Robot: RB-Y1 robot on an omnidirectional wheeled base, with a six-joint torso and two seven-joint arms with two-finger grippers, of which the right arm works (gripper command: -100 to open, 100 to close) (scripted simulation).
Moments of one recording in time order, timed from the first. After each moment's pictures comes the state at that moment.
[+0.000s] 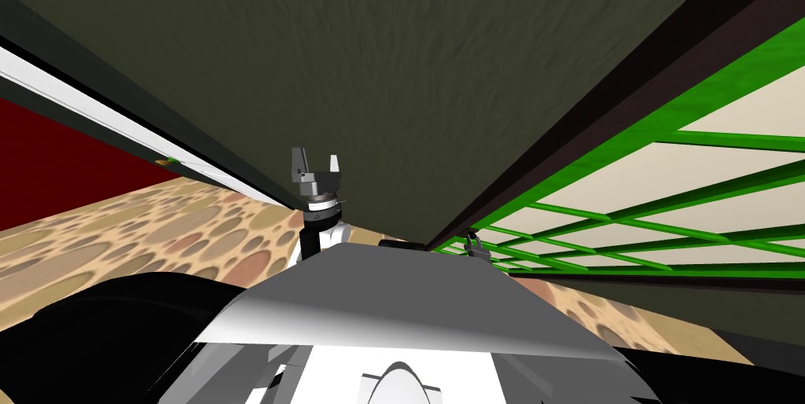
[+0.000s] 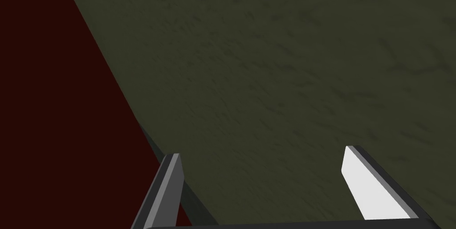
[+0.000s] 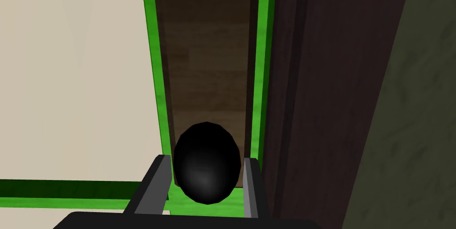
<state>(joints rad) 0.40 -0.30 -0.06 -0.87 -0.07 -1.06 1.25</state>
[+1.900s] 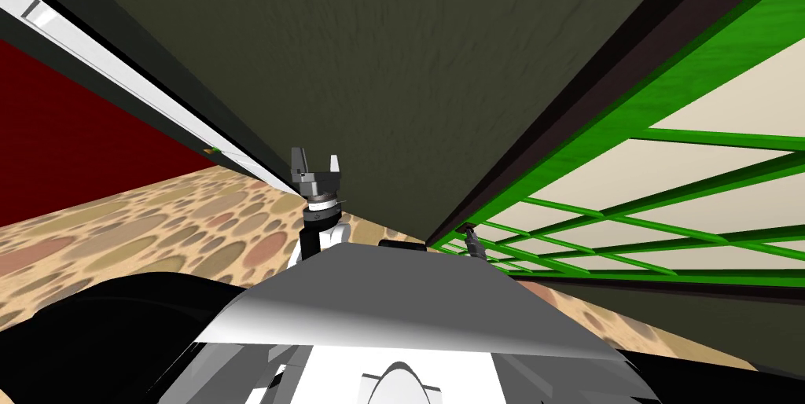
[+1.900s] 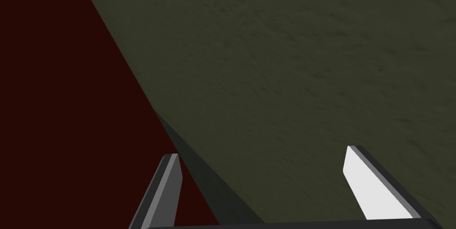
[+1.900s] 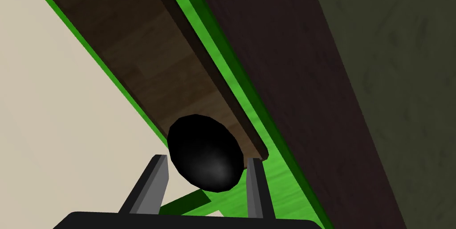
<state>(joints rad) 0.34 -0.30 -0.02 -0.86 -0.17 -1.03 0.79</state>
